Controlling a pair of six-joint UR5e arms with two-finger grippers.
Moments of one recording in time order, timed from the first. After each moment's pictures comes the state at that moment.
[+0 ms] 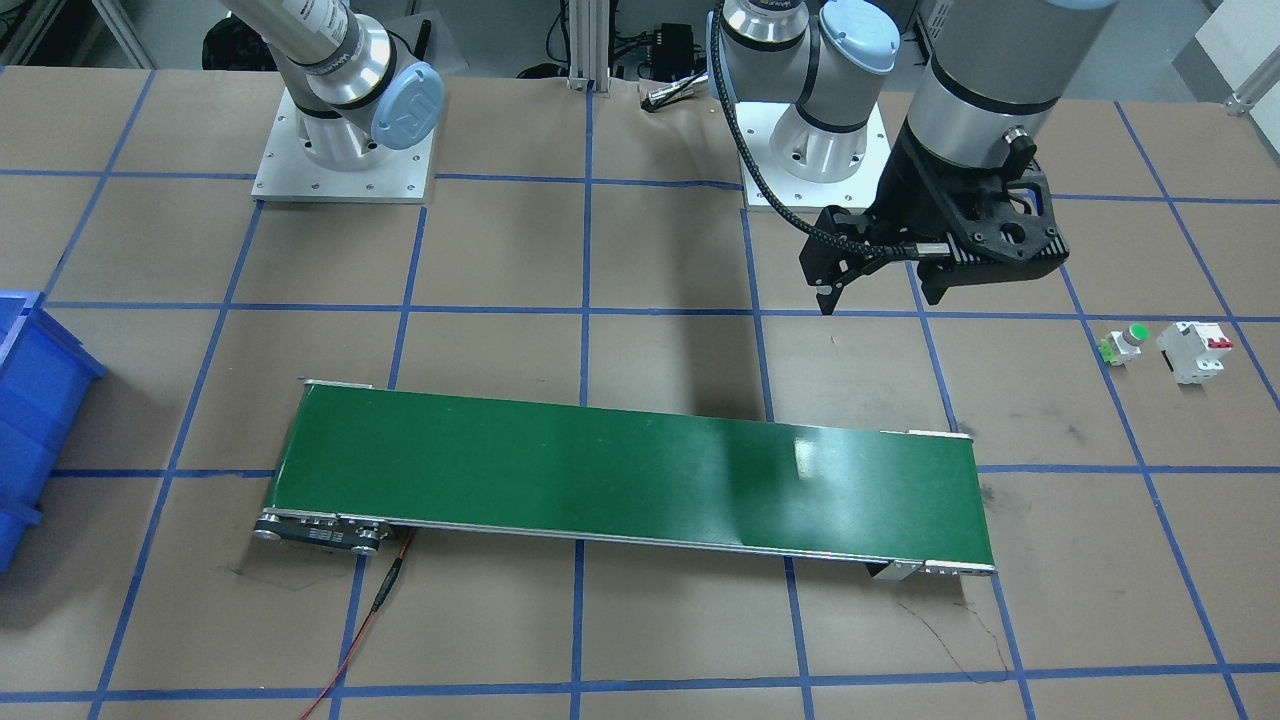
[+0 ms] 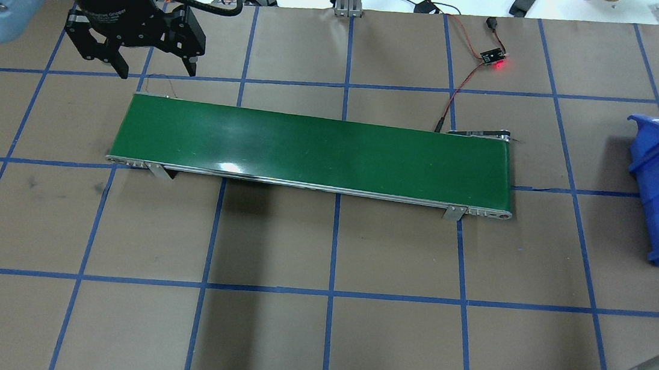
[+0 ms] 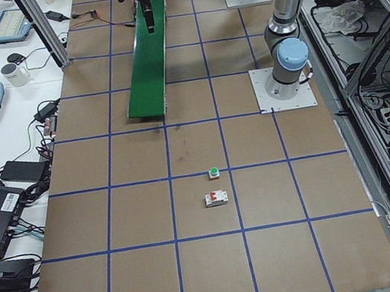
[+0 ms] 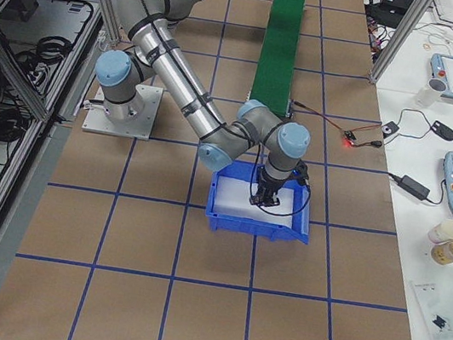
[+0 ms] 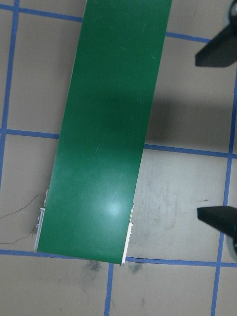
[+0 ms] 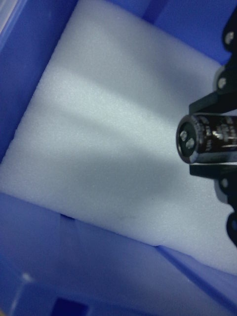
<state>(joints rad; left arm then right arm) -1.58 -1.64 -1.49 -1.54 1.60 -0.12 0.86 -1.11 1.62 -2.10 -1.68 -1.07</state>
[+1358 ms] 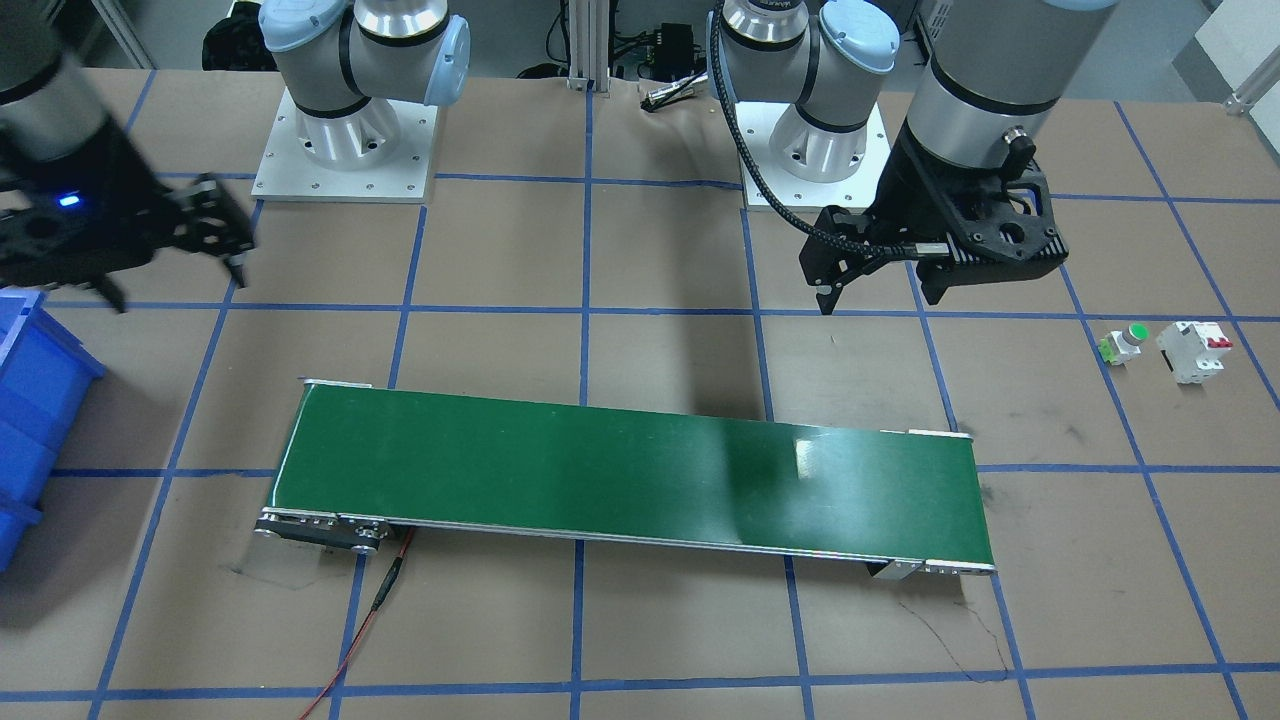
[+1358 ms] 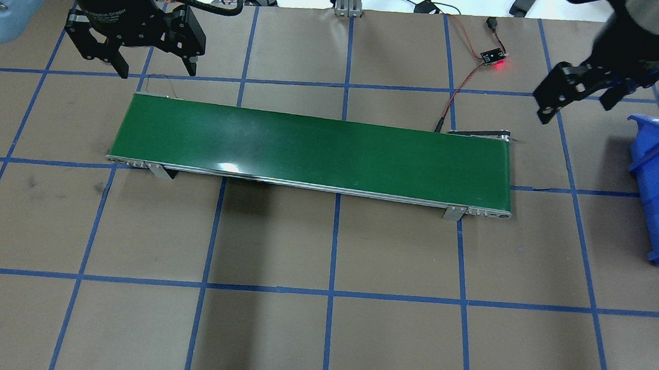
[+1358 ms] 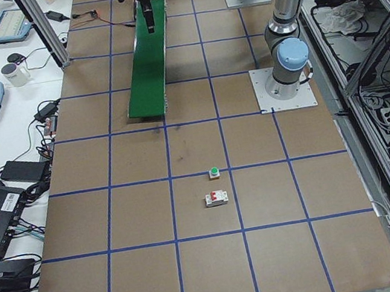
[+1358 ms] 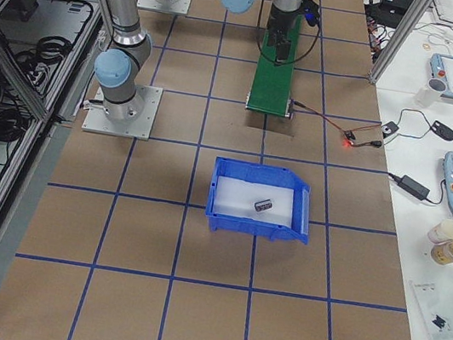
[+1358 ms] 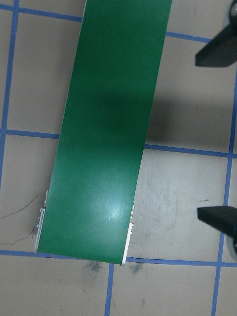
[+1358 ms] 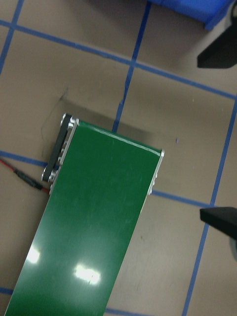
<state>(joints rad) -1.58 -1.64 -1.49 -1.54 1.60 -0.12 1.42 -1.56 1.58 -1.62 -1.58 -0.44</state>
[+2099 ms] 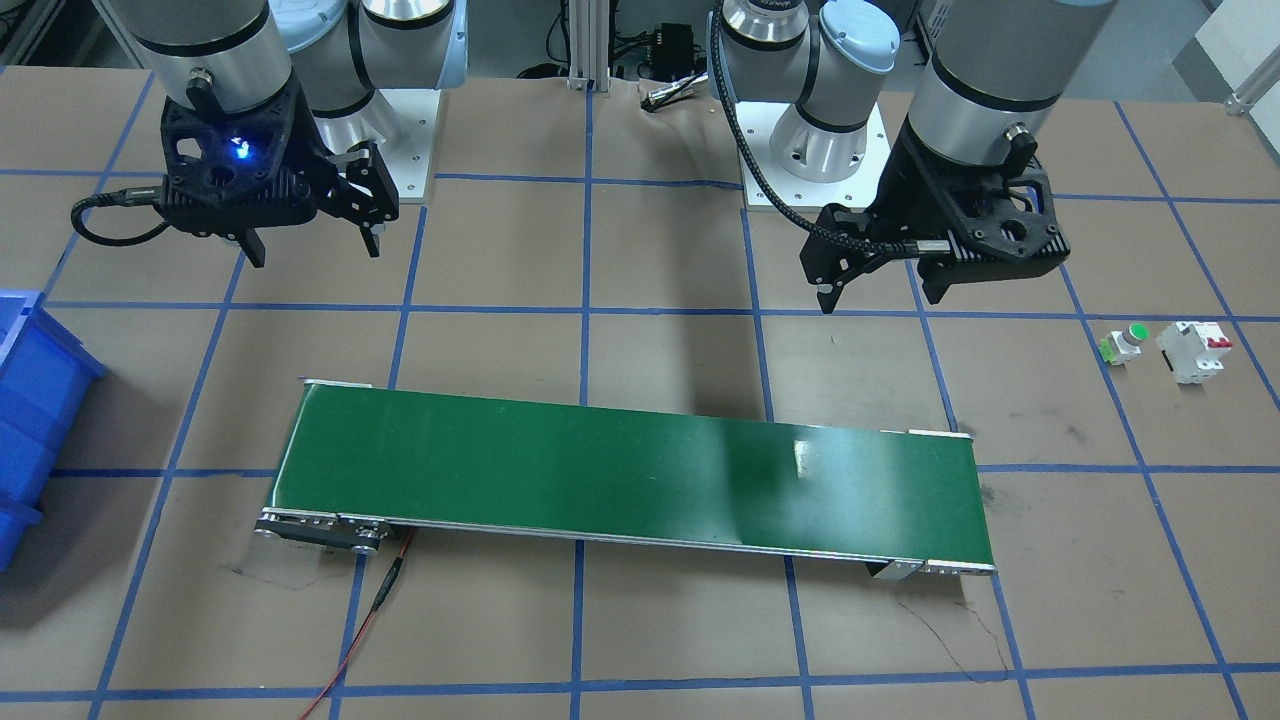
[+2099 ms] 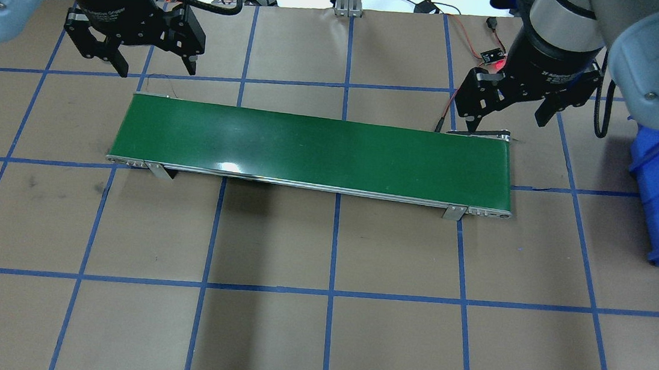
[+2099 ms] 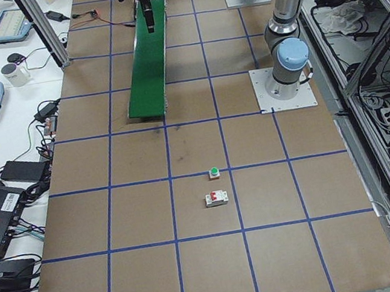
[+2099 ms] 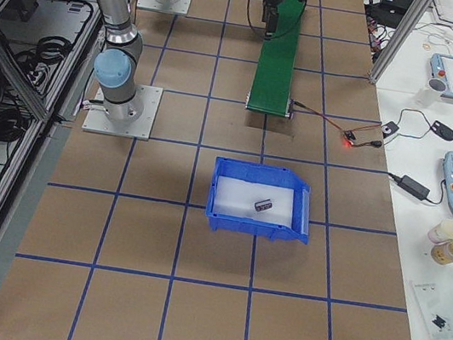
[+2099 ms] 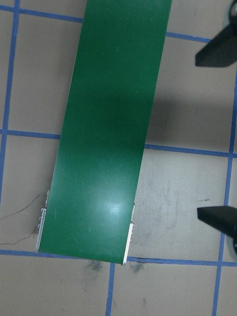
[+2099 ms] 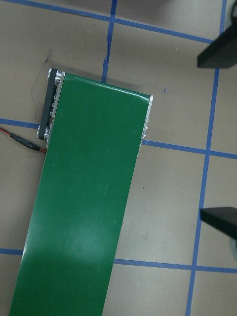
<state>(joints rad) -1.58 -1.64 -1.48 -1.54 1.60 -0.12 1.62 -1.58 1.58 -1.59 -1.59 -0.09</state>
